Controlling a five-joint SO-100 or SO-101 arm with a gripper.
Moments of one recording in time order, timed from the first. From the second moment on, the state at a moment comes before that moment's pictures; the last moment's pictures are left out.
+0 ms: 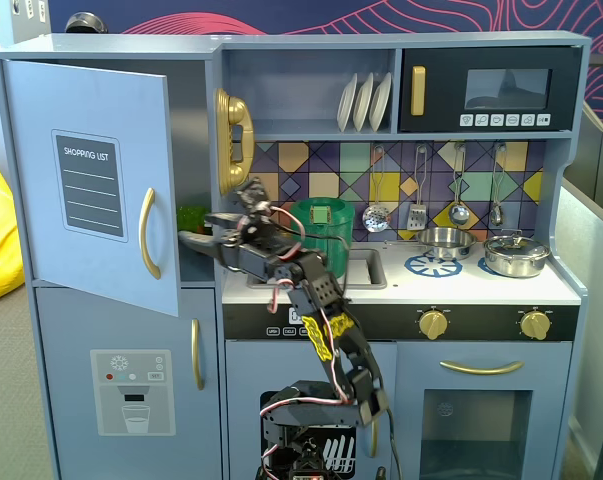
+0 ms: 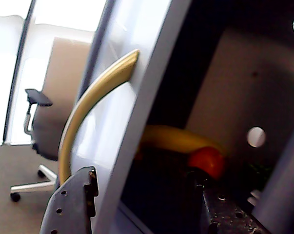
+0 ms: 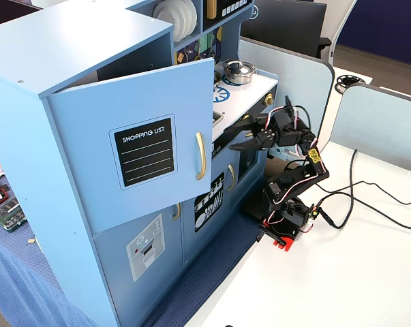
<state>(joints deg) -51.0 157.9 99.7 47.1 -109.9</state>
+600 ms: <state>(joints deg) -38.7 147.8 106.9 35.7 -109.2</state>
